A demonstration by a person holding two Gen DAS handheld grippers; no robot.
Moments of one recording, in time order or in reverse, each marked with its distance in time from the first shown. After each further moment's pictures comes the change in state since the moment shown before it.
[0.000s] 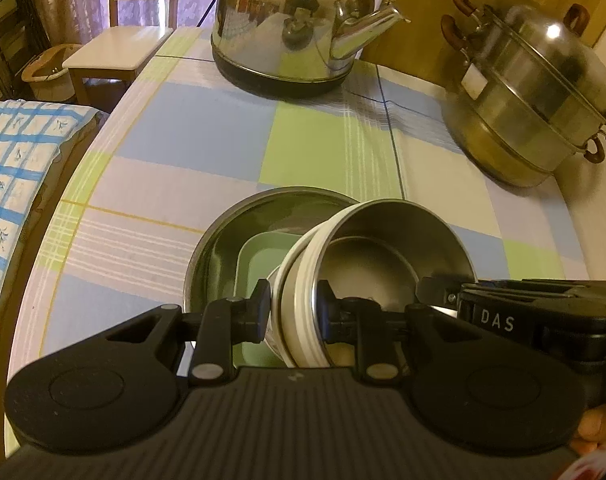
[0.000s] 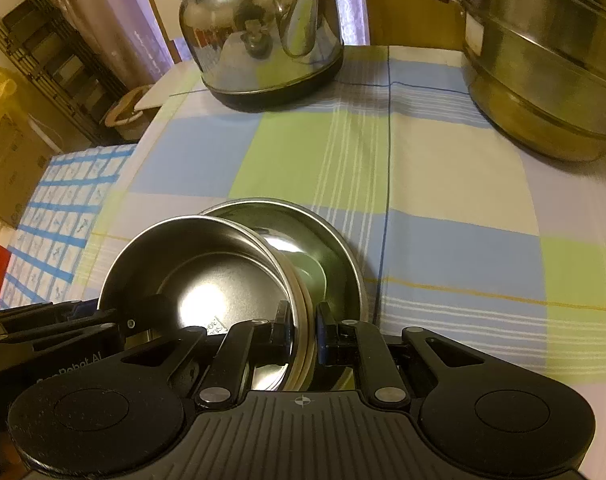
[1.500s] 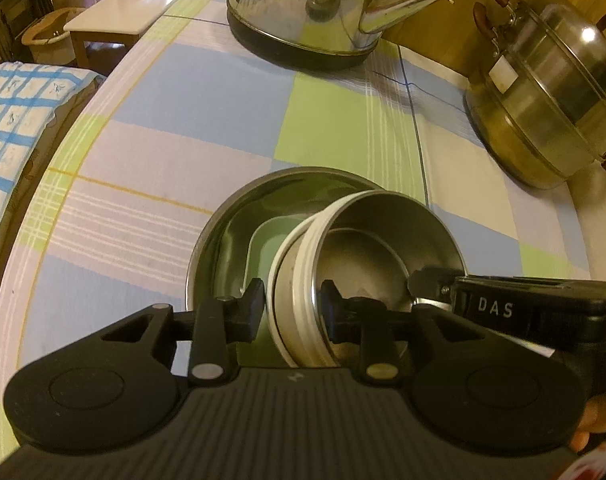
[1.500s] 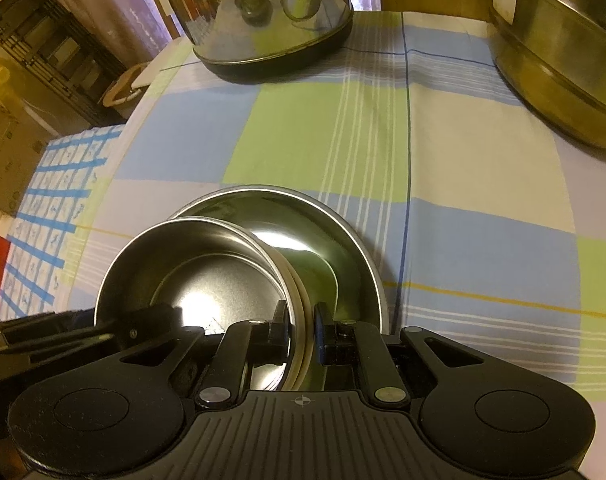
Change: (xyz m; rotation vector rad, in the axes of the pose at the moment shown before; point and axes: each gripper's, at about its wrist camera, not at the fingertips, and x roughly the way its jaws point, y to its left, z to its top) left arm 0.031 0.021 0.003 -0.071 0.076 -0.026; right arm 0.037 -0.001 0.011 0.025 0.082 0.022
